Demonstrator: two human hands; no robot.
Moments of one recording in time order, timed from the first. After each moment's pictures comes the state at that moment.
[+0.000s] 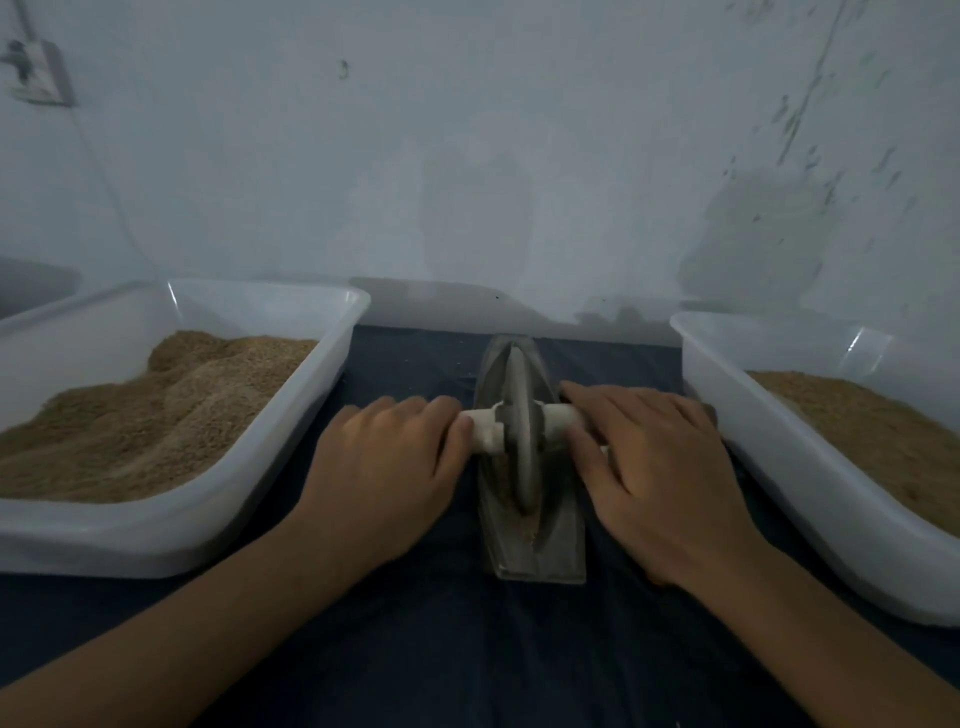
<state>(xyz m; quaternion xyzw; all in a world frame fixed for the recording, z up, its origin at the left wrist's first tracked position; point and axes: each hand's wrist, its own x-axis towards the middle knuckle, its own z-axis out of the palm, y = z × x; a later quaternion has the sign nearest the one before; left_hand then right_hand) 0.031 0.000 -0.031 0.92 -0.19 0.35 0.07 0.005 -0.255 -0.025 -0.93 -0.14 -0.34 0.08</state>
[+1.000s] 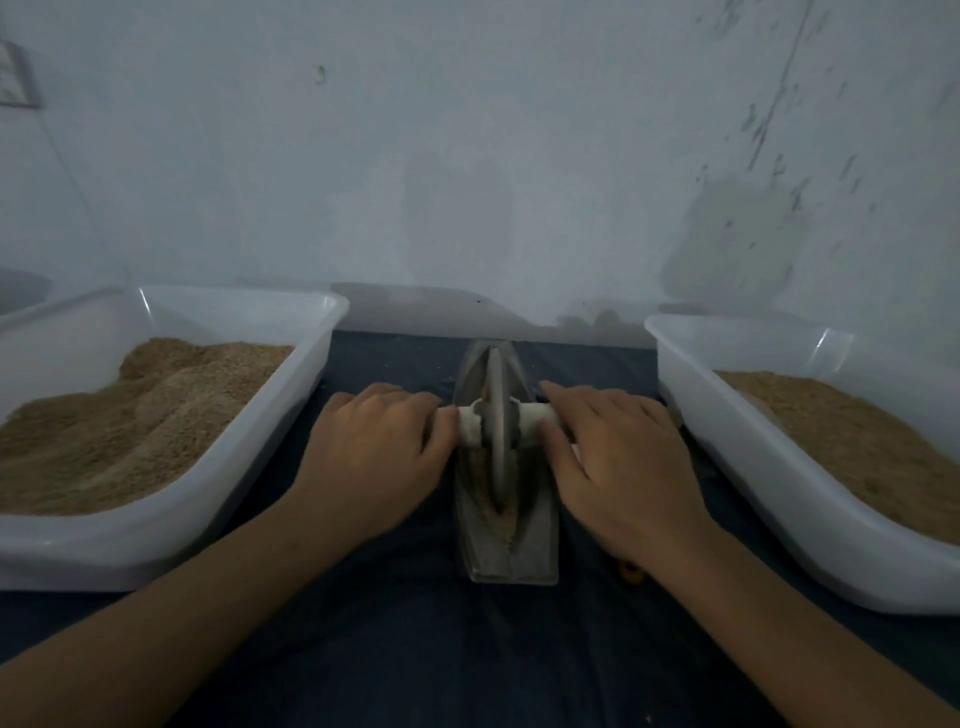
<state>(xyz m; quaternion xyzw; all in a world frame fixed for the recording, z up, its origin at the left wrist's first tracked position) 0.048 -0.010 -0.021 0.93 -0.19 0.29 0.12 0.008 -0.246 -0.017 -0.95 -0.10 -0.29 0.06</state>
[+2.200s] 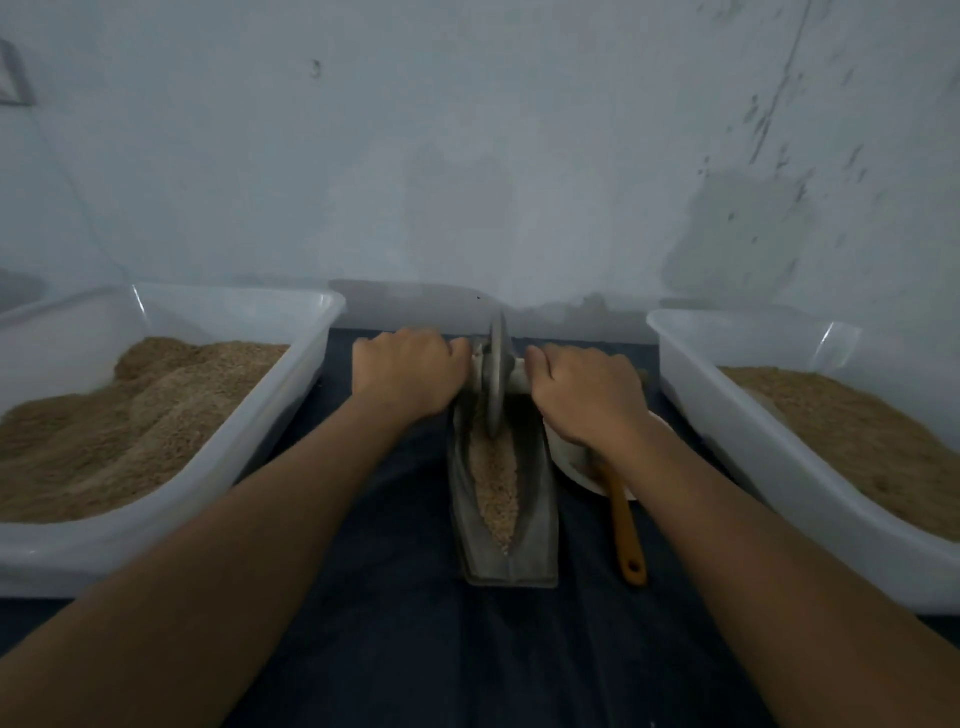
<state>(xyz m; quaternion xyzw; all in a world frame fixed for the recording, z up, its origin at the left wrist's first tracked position) 0.141 -0.043 0.007 0.97 -0.10 0.20 0.00 0.103 -0.241 0.003 -0.98 -0.03 -0.19 0.06</state>
